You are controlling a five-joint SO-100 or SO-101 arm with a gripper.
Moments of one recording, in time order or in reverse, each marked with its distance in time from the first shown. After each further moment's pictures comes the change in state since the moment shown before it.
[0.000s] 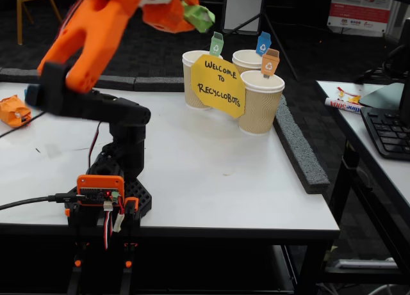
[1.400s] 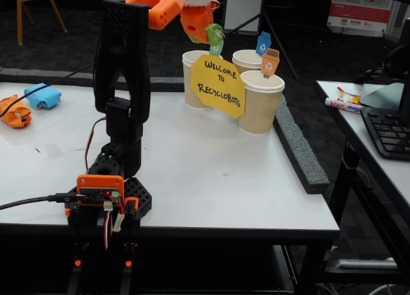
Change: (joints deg) arm -8.5 -66.7 -47.0 -5.6 0.0
